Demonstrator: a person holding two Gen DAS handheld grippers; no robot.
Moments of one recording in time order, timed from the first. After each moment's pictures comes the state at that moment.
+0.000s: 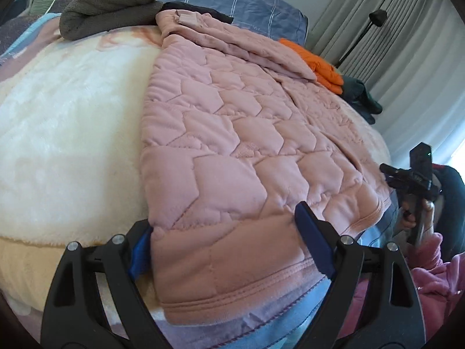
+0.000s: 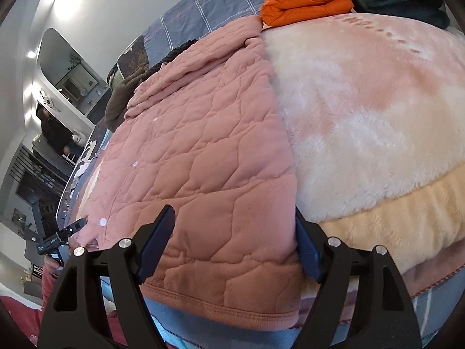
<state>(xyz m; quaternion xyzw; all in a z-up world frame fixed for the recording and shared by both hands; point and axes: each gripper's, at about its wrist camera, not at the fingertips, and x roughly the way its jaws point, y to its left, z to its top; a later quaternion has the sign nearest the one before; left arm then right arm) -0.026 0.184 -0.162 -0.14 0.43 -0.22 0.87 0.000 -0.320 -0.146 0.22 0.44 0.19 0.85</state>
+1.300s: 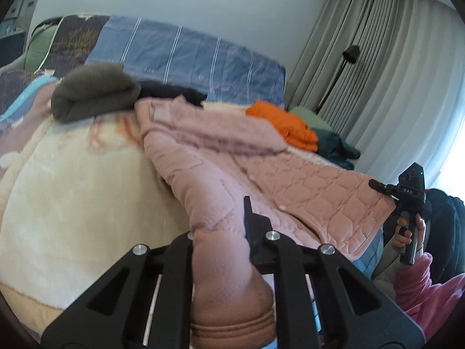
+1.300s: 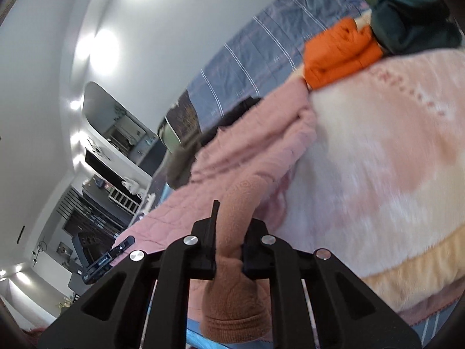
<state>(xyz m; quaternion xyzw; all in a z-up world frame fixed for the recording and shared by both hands) -0.018 0.177 -0.049 -0.13 0.29 -0.23 0.92 -0.005 -0.347 -0.049 0.33 0.29 0.26 0.86</state>
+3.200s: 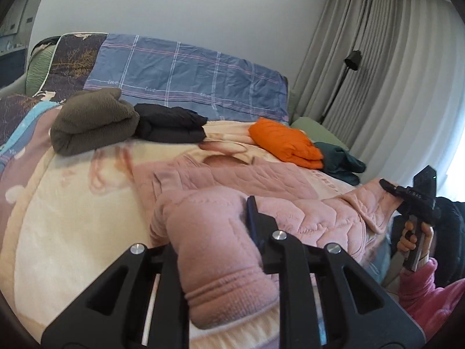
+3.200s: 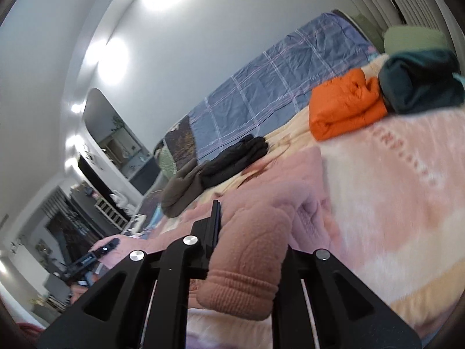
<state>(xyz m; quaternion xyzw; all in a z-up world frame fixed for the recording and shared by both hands) 0.021 0.165 -0.011 -0.11 0.27 -0.21 0.93 0.035 -0.345 -0.006 0.28 0.24 0.22 0.91</state>
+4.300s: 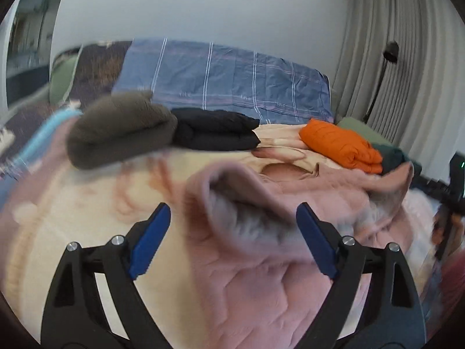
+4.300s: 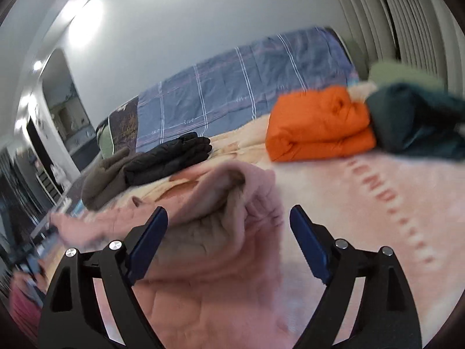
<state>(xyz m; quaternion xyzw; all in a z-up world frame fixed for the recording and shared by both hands) 0.098 0.182 -0.062 -0.06 0.26 -0.12 0.96 0.108 -0.328 -0.043 0.13 0.26 0.12 0.95</state>
